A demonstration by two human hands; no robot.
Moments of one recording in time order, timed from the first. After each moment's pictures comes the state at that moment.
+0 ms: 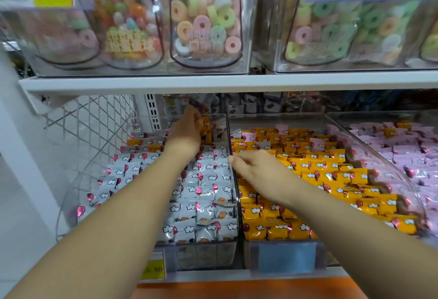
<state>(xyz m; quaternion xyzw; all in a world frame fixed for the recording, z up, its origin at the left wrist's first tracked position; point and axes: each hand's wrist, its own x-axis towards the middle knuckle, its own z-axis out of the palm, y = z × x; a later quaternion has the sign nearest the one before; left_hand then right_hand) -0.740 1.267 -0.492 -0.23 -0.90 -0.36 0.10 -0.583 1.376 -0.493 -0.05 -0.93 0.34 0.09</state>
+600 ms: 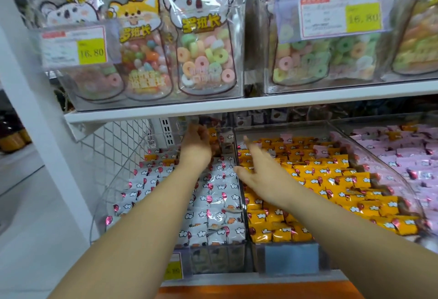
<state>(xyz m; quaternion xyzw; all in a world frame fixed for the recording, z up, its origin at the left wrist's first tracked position) -0.712 1.269 -0.472 -0.15 -0.85 -0.50 0.06 -0.580 1.368 -0.482 -0.08 -0.93 0.33 0.13</state>
